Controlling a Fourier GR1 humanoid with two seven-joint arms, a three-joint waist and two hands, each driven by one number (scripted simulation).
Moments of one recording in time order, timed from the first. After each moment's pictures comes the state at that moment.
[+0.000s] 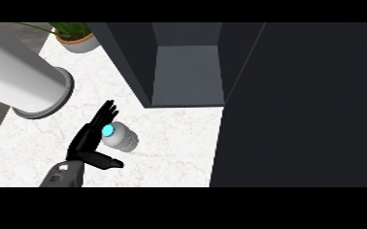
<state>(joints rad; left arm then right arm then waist) -0.30 0.18 0.19 -0.57 -0.09 -0.44 -0.69 0.16 -0.15 0.52 -2.49 0.06 -0.13 0.34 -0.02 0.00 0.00</state>
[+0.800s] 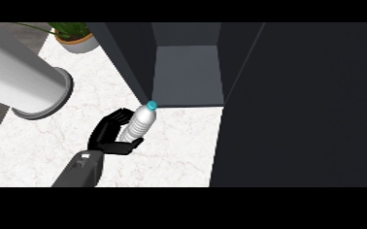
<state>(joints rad) -0.45 0.12 0.19 -0.37 -0.09 -0.40 -0.81 0.13 -0.18 0.53 -2.49 0.06 -0.16 0.37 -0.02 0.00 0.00</state>
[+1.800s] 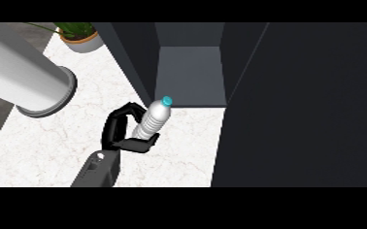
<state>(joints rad) -0.34 0.01 0.07 -0.69 0.00 -0.01 -0.90 0.16 -0.22 0.55 -2.48 0.05 -0.20 0.32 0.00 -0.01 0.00</state>
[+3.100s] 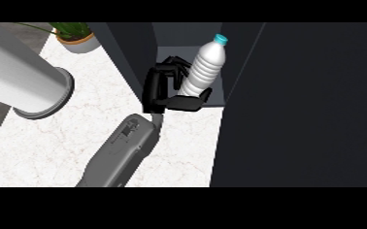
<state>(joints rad) -0.60 0.00 -0.38 -1.02 0.37 0.50 -0.40 0.21 -0.25 0.51 -2.49 0.03 -0.19 0.27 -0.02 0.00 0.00</state>
